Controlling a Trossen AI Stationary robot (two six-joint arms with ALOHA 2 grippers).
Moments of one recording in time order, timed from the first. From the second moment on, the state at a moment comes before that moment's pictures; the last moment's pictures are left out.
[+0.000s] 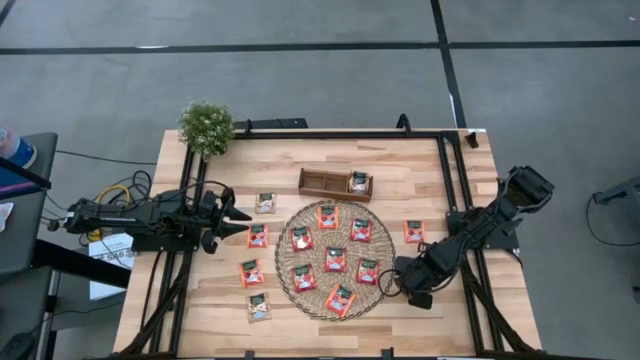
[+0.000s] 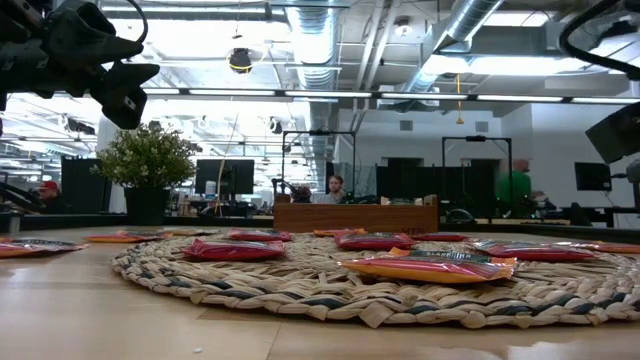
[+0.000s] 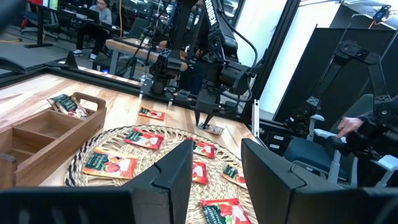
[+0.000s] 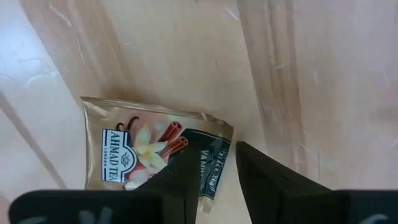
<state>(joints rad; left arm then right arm) 0.00 0.12 0.02 0.19 0.13 -0.33 0.66 1.58 0.73 -0.71 -0.14 0.89</state>
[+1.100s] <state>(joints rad) 0.00 0.12 0.02 0.19 0.13 -0.33 0.55 1.58 1.20 -1.43 0.27 0.75</state>
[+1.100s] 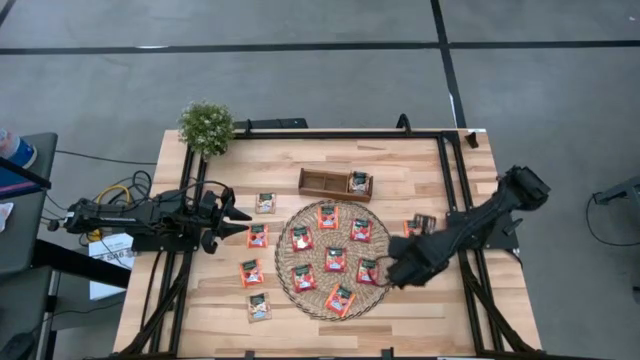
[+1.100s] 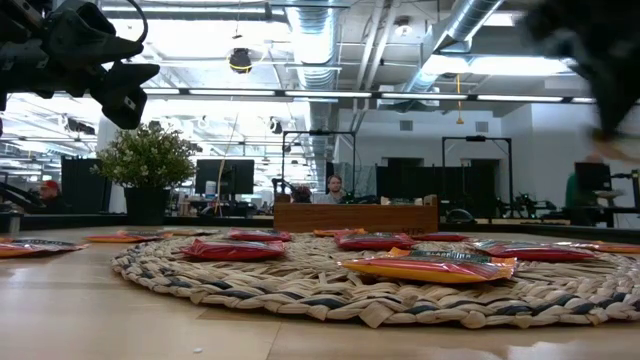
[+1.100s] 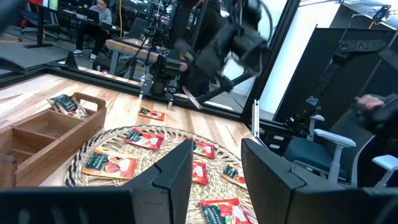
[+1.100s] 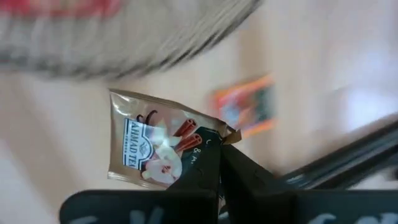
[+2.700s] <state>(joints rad) 0.00 0.12 0.02 0.17 0.10 -0.31 -0.06 1.90 1.37 -0.93 0.86 -0.24</state>
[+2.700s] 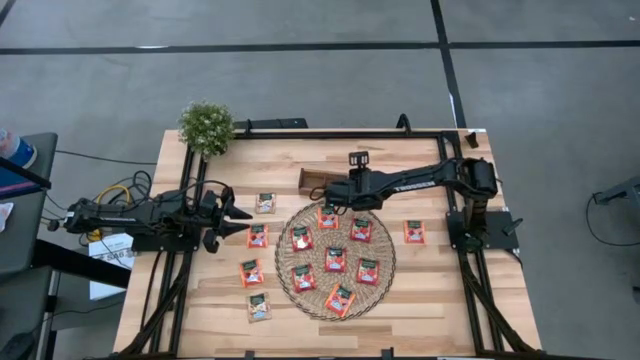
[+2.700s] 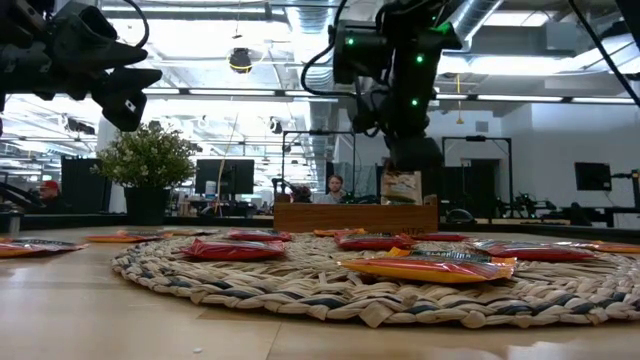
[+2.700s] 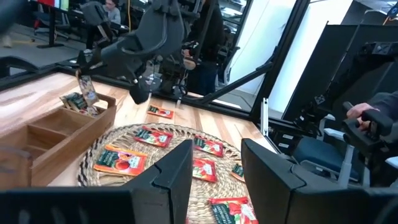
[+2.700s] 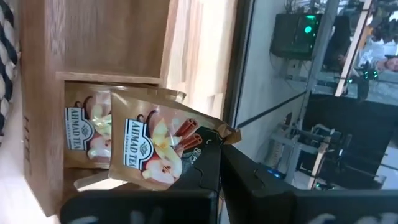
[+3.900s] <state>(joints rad) 0.00 0.12 0.02 0.17 0.09 -0.28 -0.10 1.90 1.36 -0.96 0.80 -0.24</state>
